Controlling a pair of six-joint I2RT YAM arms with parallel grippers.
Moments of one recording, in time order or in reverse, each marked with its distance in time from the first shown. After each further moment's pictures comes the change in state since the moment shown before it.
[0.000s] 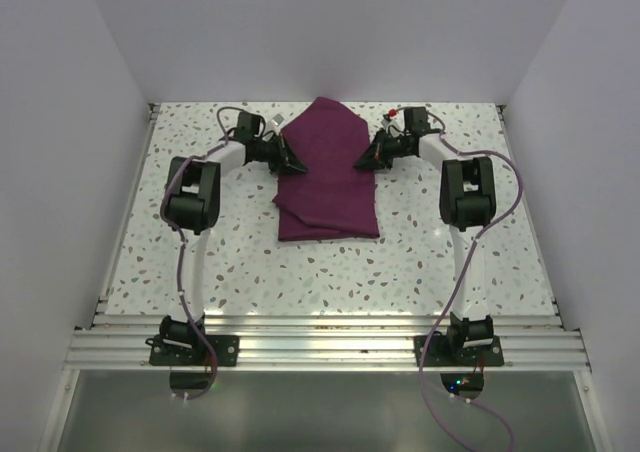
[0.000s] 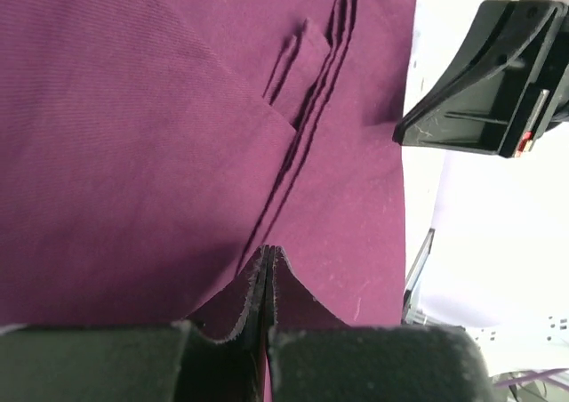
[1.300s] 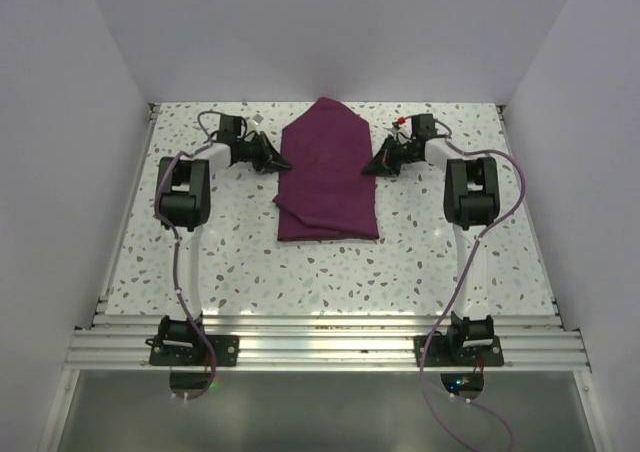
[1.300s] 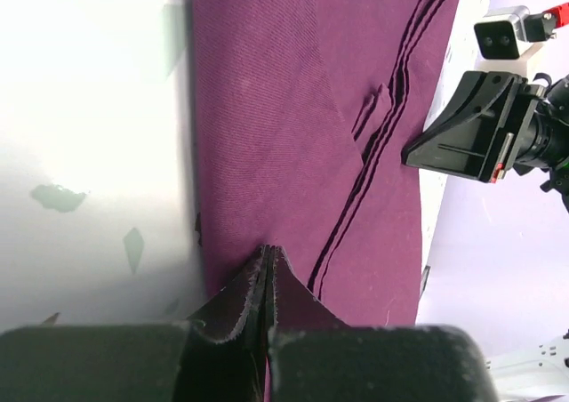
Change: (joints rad) left arm 0.097 0.021 -0.028 0.061 -0.029 -0.030; right arm -0.045 0.008 -0.061 0.006 0.048 -0.006
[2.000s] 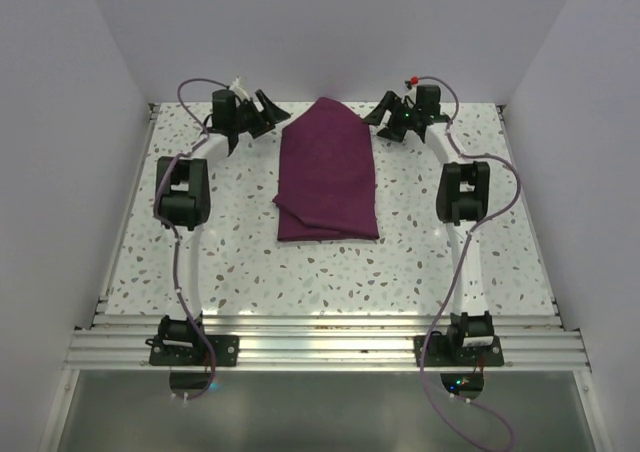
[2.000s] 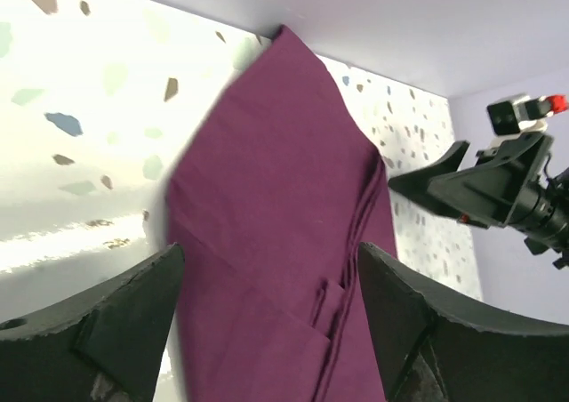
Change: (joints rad) left arm 0.009 0.014 0.139 0.351 -0.227 -0.080; right arm -0.012 0.200 0.523 0.105 0.233 0.048
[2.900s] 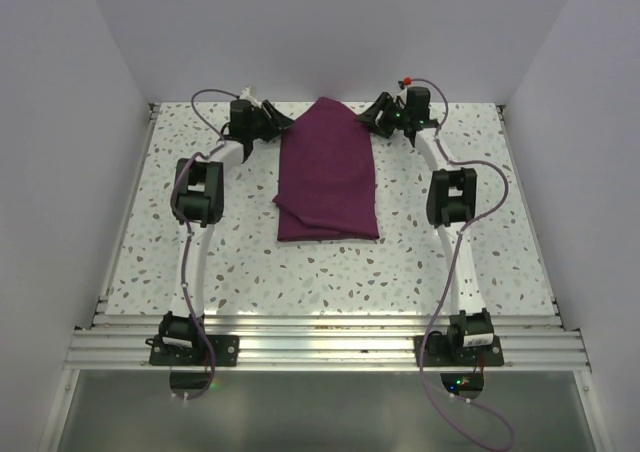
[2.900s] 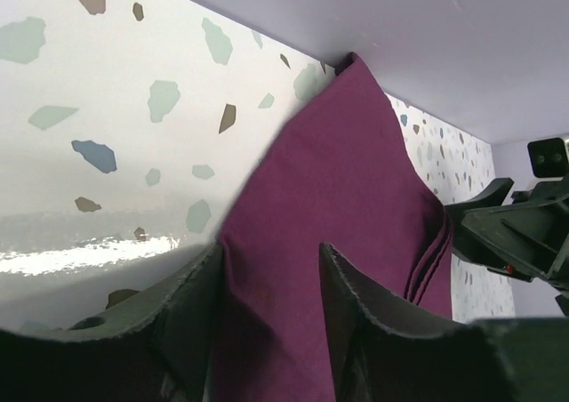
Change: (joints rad) left arm -0.055 0.183 0.132 0.073 -0.189 -0.051; right arm 0.036 0.201 0.202 0.084 0.008 0.119
